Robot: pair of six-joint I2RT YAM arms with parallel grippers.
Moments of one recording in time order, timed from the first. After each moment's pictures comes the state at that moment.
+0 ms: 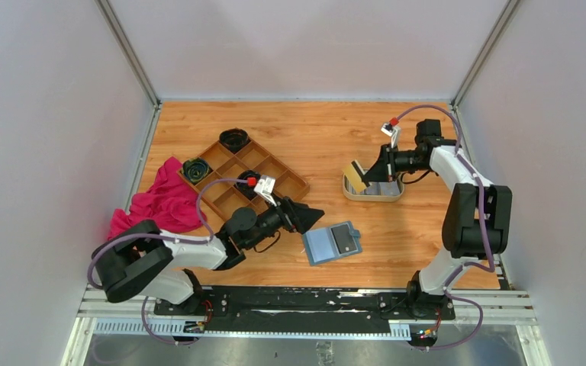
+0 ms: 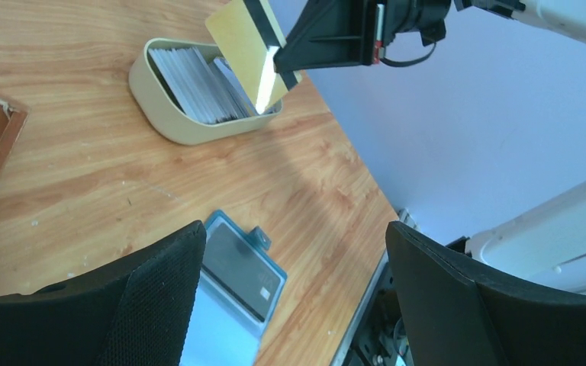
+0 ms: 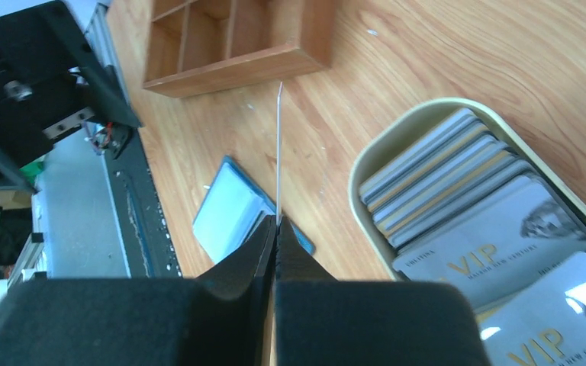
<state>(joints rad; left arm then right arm) -0.95 1.34 0.30 1.07 -0.06 -0.79 -0.06 1.68 1.20 -0.72 -1.10 -0.43</state>
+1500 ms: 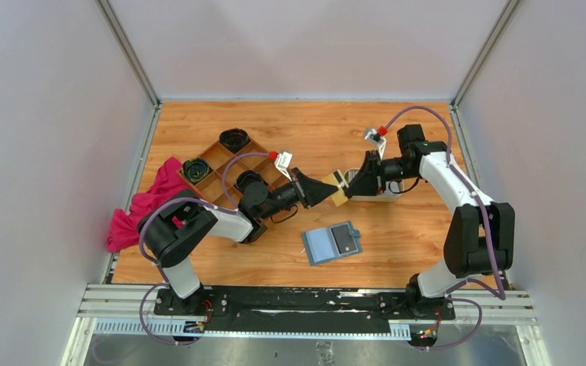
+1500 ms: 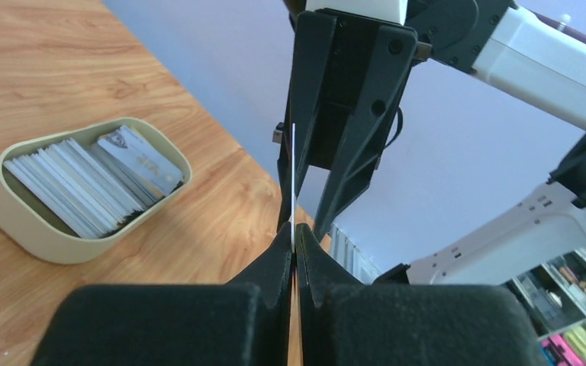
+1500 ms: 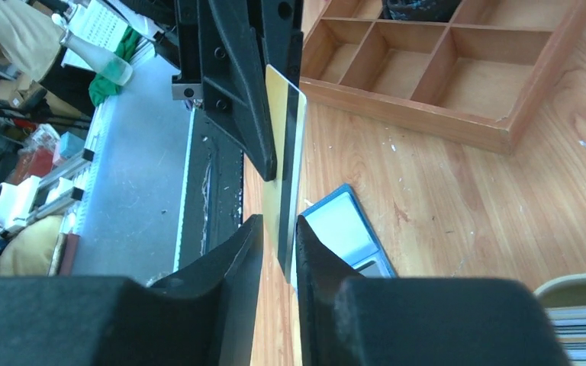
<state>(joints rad) -0.81 1.72 0.61 1.35 0.28 -0.89 0.11 1.54 1.16 -0.91 -1.38 -0.70</state>
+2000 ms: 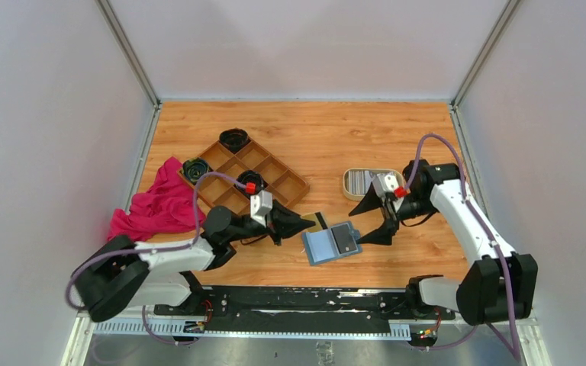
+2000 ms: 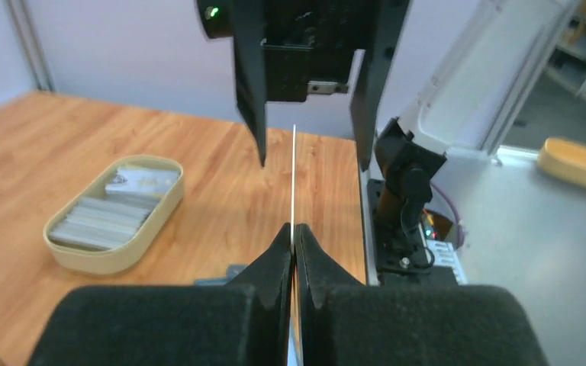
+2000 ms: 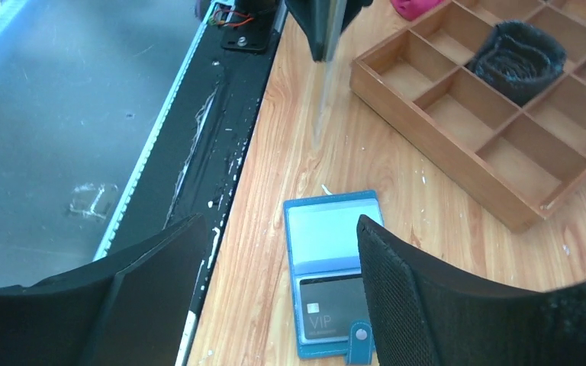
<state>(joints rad) -0.82 1.27 0.30 1.28 0.58 -0.38 0.14 1.25 1.03 -1.51 -1.36 -1.70</state>
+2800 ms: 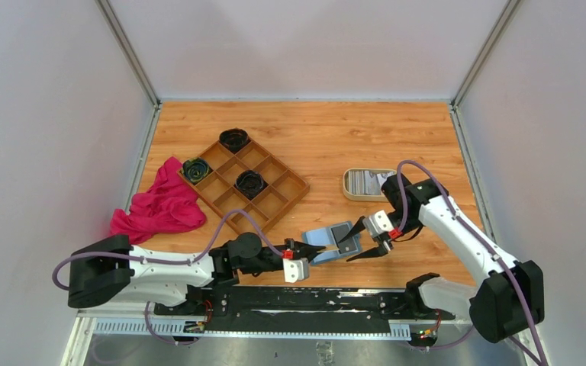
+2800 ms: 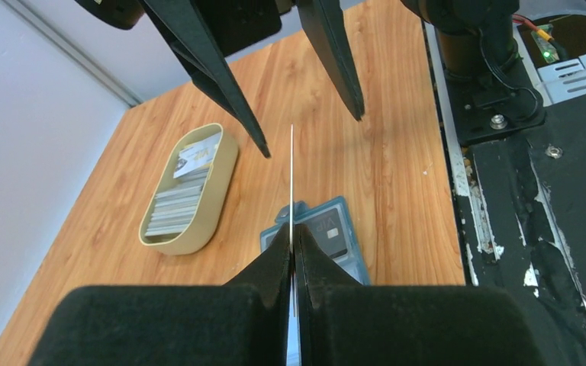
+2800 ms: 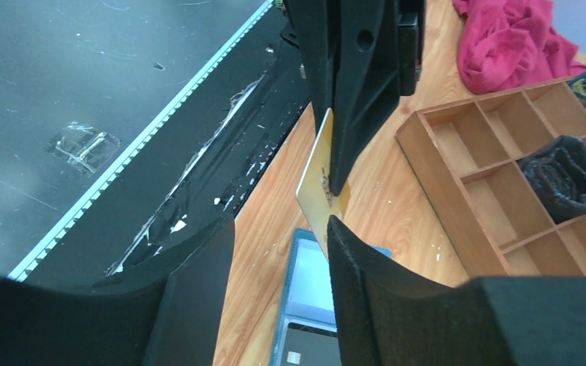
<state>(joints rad) -1.27 1.14 0.31 0.80 0.15 0.52 0.36 1.14 0.87 -1.43 -1.33 -1.97</state>
